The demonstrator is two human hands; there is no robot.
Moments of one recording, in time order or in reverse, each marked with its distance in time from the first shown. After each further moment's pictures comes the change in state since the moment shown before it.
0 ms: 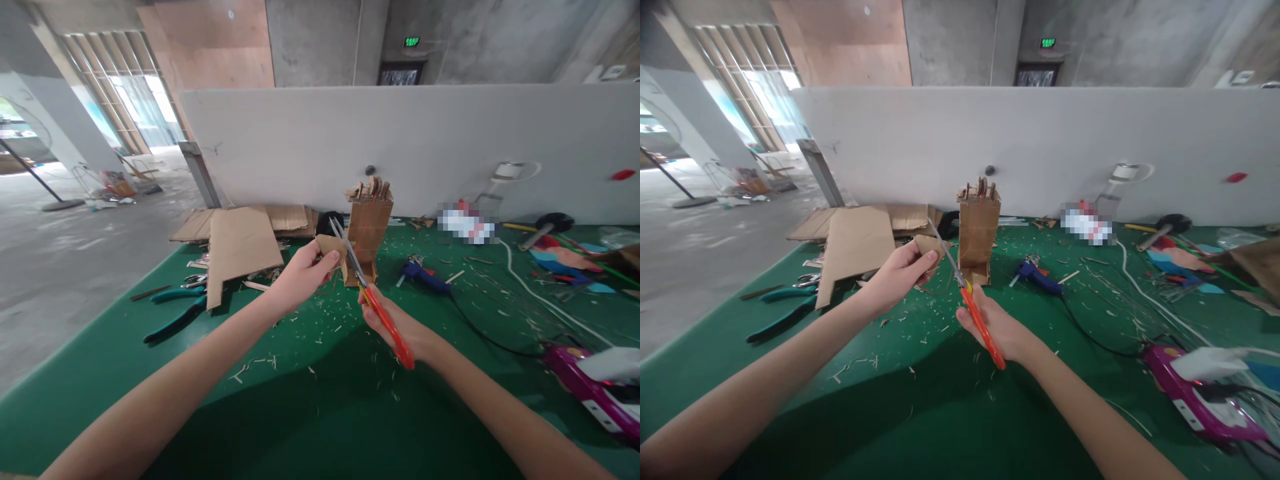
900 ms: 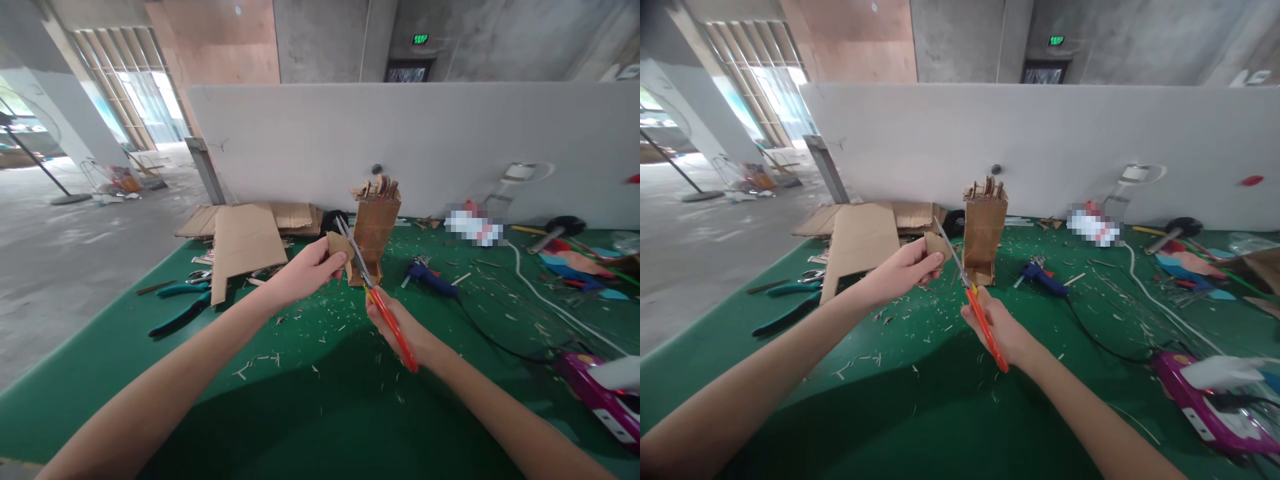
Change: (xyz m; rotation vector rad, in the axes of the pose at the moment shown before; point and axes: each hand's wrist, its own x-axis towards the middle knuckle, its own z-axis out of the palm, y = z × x) left_hand 0.001 0.011 -0.011 0.124 -0.108 0.030; right_hand 0.004 0.009 0.010 0.011 0.102 0.028
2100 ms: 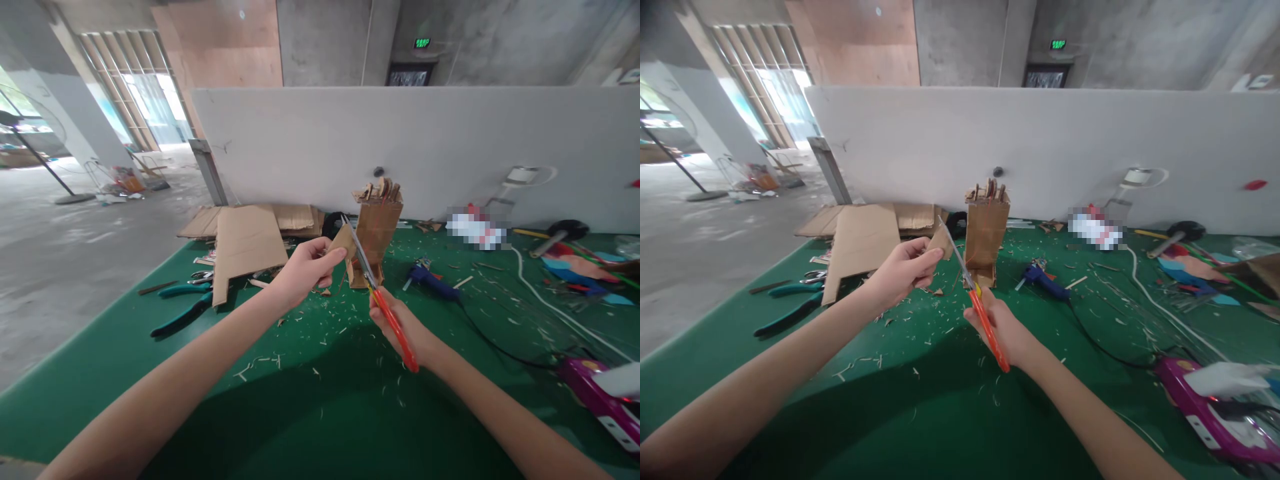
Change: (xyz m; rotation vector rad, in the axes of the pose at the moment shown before) left_hand 0.003 -0.010 0.004 -0.366 0.071 -0.093; right_hand 0.003 0.014 0.001 0.073 0.031 0.006
